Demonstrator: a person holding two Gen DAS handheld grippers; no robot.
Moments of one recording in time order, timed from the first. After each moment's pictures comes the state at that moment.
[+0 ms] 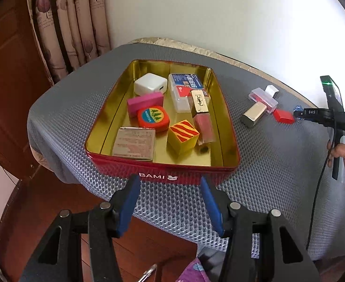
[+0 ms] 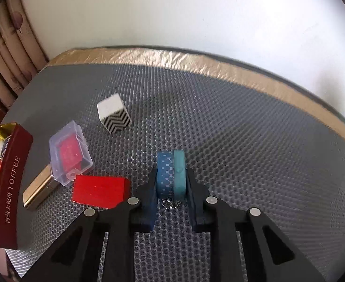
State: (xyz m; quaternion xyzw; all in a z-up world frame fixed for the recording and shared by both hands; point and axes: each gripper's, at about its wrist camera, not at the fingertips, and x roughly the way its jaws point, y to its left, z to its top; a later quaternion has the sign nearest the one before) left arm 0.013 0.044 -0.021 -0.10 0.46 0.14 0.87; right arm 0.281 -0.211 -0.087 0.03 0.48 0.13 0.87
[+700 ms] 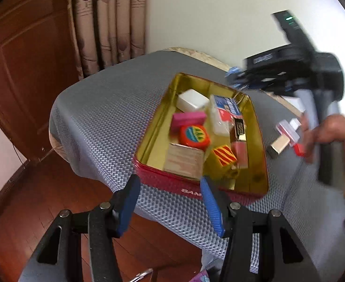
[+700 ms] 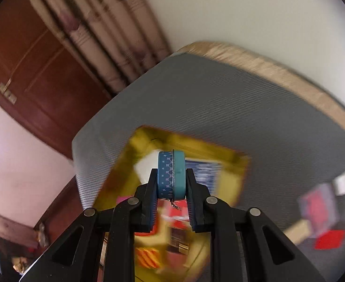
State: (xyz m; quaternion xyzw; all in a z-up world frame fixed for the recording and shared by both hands) left arm -0.002 0.093 -0.004 -0.16 0.42 0.22 0.87; right arm 0.242 0.066 0.010 0.03 0.48 0.40 0.78
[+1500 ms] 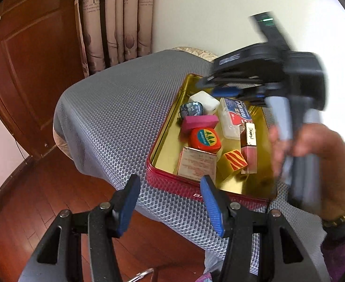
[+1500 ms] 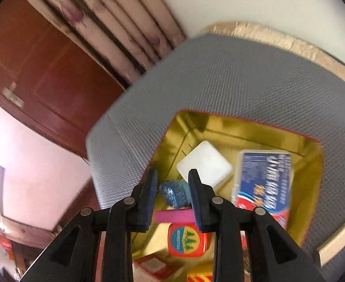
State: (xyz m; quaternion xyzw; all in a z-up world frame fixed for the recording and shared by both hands) left arm -0.002 0.102 -0.004 -0.16 0.43 0.23 0.86; right arm 0.222 0.103 -0.008 0.08 0.49 0.42 0.76
